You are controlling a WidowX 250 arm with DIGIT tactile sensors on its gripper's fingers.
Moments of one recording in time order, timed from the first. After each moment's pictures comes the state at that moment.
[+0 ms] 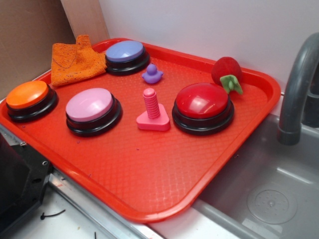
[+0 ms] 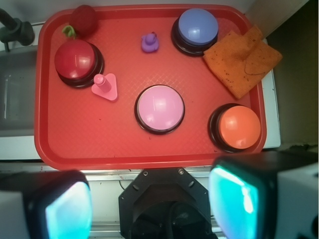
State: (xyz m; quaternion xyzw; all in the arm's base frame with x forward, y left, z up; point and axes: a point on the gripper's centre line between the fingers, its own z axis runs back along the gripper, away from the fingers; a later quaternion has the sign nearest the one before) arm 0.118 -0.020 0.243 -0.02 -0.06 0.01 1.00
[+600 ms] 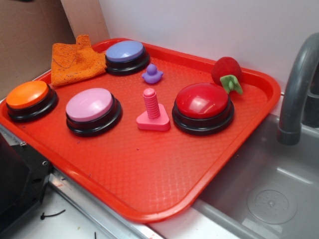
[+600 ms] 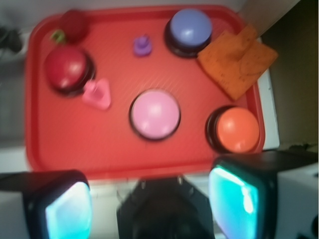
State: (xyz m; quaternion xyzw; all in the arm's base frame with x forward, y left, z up) arm 0.152 -0.021 0.215 0.00 -0.06 0.04 1.00
